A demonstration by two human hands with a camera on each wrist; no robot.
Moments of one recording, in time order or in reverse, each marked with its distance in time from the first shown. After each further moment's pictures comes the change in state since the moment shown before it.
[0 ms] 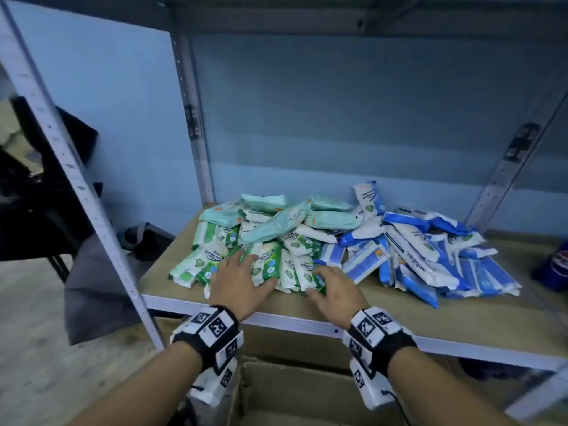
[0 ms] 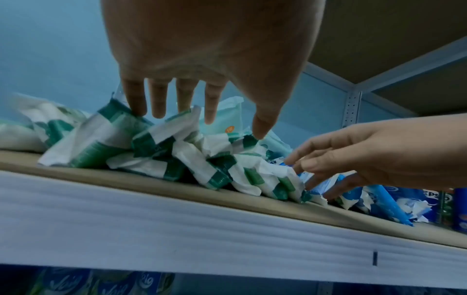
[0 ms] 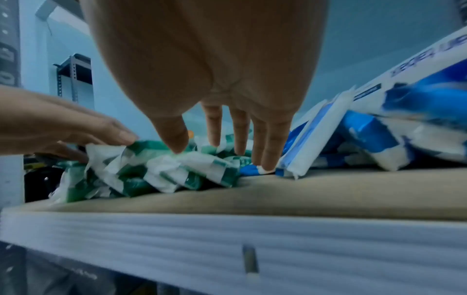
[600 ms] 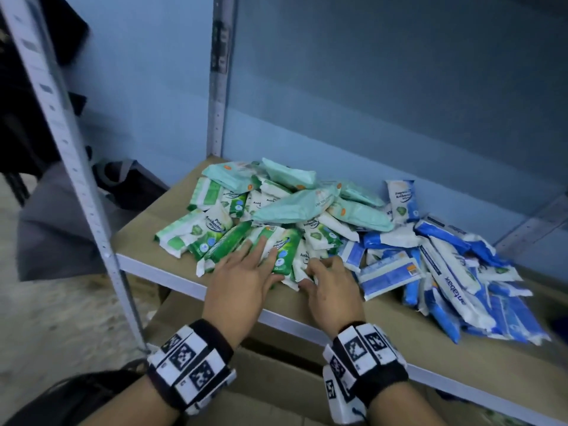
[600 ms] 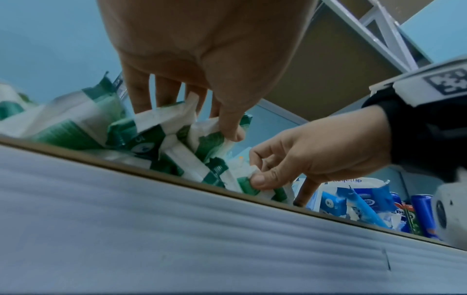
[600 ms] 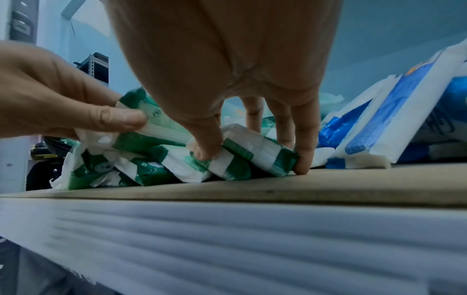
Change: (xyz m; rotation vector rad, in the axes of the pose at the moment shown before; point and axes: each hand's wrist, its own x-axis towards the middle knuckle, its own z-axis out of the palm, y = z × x) left_hand 0.006 -0.028 0.045 0.038 0.202 0.281; right_hand 0.033 -0.034 0.033 -0.259 0.060 0.004
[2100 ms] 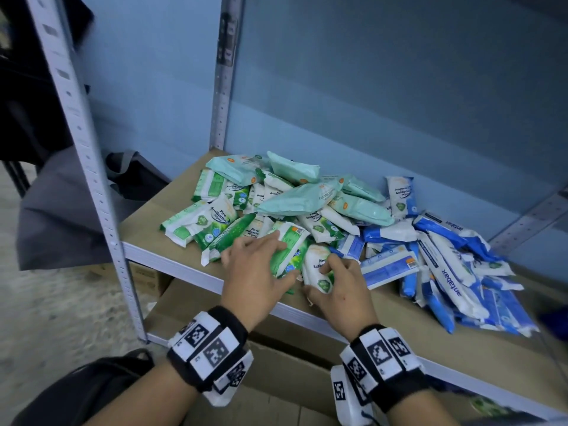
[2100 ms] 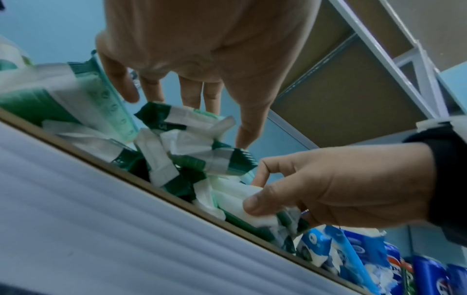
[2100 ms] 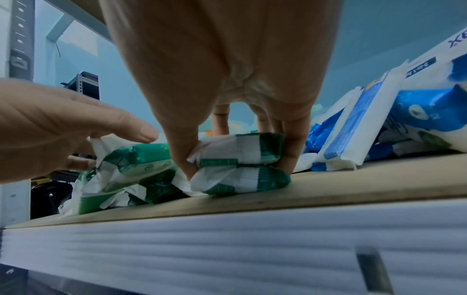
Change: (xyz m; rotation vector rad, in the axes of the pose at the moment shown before) left_hand -0.002 0.021 -0.013 -0.373 0.048 -0.271; right_hand -0.025 0.005 -0.015 0.239 0.014 0.062
